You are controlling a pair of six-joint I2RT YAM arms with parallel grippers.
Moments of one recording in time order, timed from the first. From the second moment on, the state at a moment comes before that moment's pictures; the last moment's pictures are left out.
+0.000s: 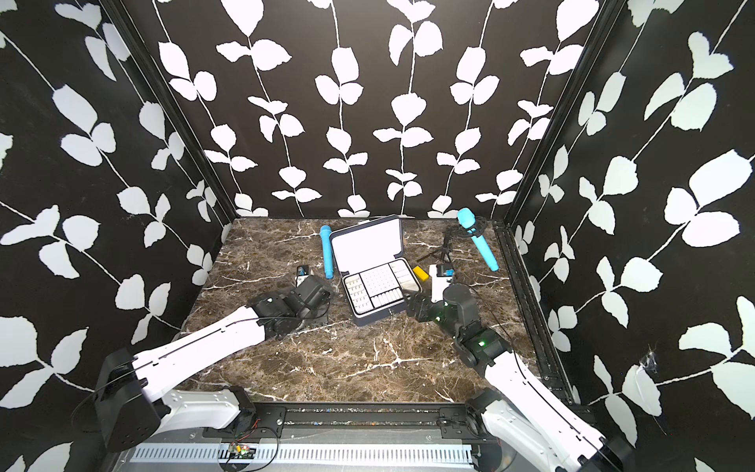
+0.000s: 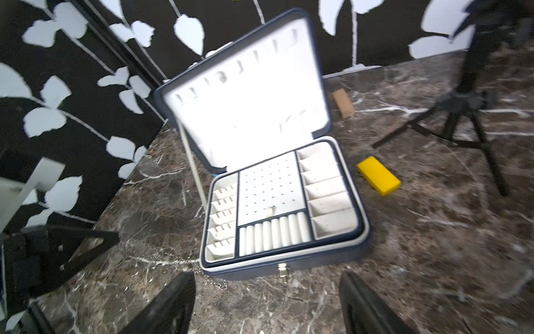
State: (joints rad) left arm -0.85 1.24 1.00 -0.79 -0.42 -0.76; right arm 0.58 0.84 0.59 -0.13 -0.08 0.41
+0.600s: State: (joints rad) left arm -0.85 1.11 1.16 -0.73 -0.35 -0.35; right arm 0.76 0.92 0.65 0.03 -0.11 0.09
